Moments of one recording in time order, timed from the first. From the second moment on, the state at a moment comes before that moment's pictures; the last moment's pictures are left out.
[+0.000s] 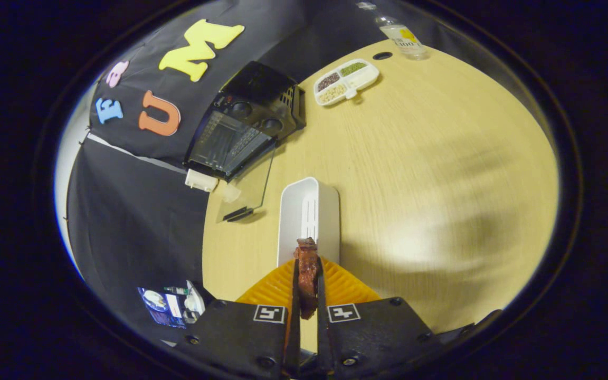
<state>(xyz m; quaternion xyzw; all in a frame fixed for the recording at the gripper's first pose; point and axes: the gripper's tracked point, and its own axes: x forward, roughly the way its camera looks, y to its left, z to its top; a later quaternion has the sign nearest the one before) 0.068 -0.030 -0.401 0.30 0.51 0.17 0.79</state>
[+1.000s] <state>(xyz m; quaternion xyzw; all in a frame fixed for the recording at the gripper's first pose) 0.206 0.200 -0.318 0.40 0.32 0.12 0.85</state>
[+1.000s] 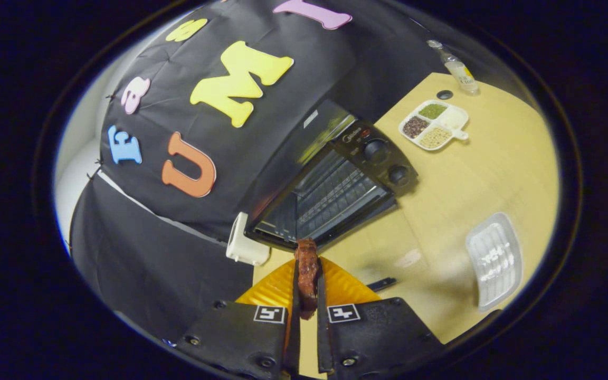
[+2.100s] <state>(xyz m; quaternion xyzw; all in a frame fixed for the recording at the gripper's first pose) 0.394 0.229 -0.414 0.44 0.22 -0.05 0.87</state>
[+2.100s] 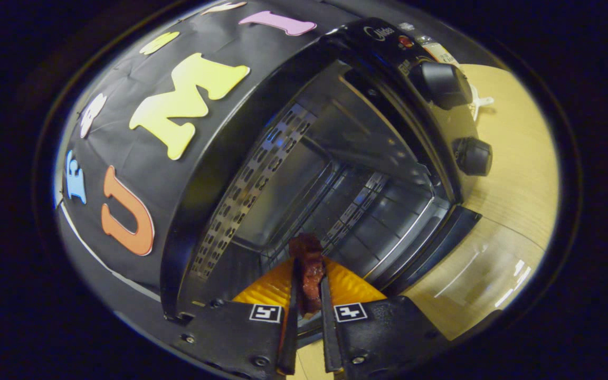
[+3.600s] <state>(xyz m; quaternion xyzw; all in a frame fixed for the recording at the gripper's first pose) 0.218 0.195 -0.357 0.02 0.29 0.06 0.95</state>
